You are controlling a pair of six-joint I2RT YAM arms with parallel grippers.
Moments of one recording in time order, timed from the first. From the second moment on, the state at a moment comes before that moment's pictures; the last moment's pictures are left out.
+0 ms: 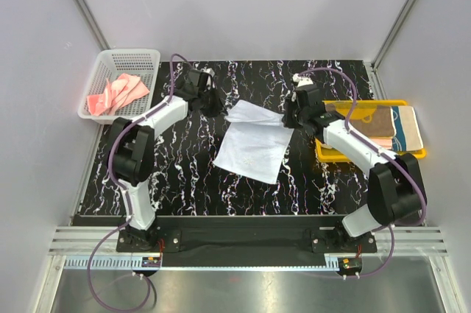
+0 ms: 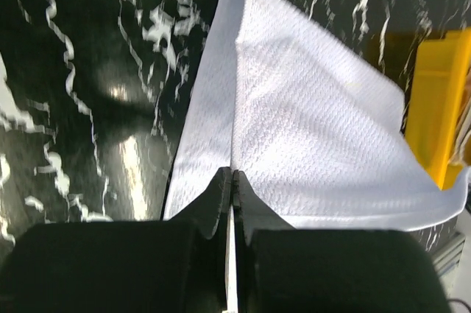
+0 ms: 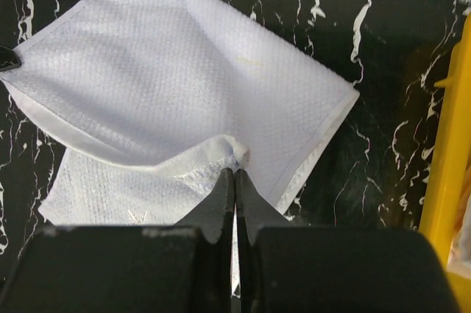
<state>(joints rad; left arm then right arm) -0.37 1.93 1.45 -0.33 0.27 -0.60 0.40 1.53 1.09 -0.23 0.04 0.32</state>
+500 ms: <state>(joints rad) -0.43 1.75 1.19 -0.25 0.27 -0.61 0.40 1.31 0.86 -0.22 -0.05 0.41</state>
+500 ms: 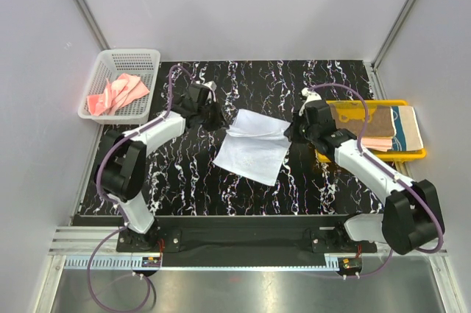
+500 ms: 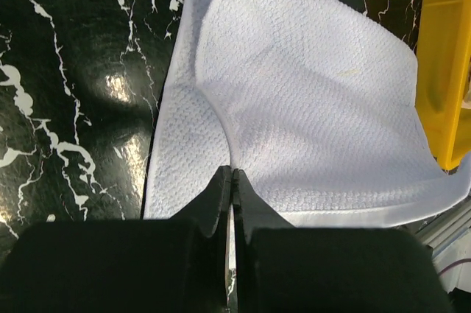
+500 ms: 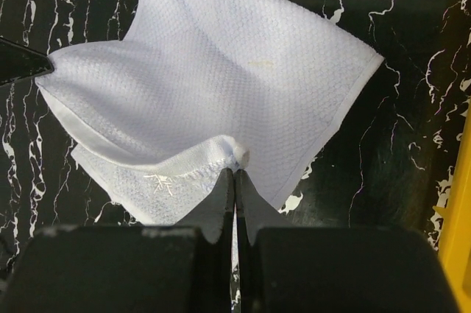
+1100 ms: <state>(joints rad) -0.43 1.58 1.08 -0.22 0.22 -0.62 0.46 1.20 0.78 -0.20 -0.06 0.47</state>
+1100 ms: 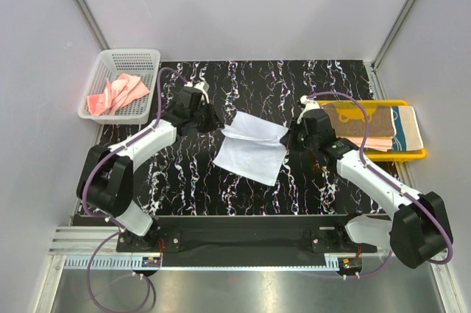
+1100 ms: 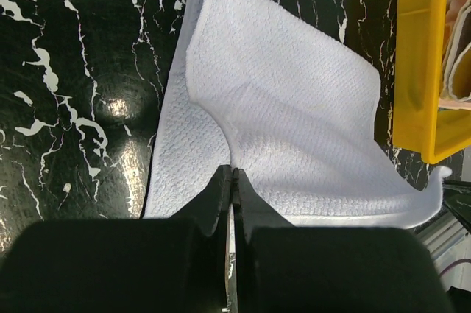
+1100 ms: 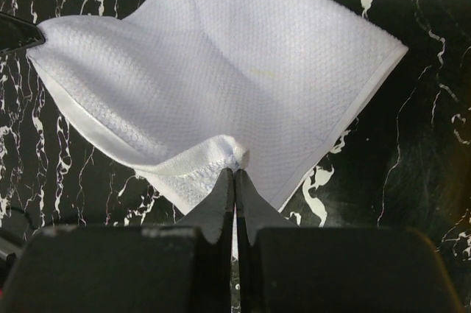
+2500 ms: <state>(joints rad) -0.45 1.48 0.86 -0.17 0.21 -0.63 0.54 1.20 0.61 -0.11 -0.10 0.57</state>
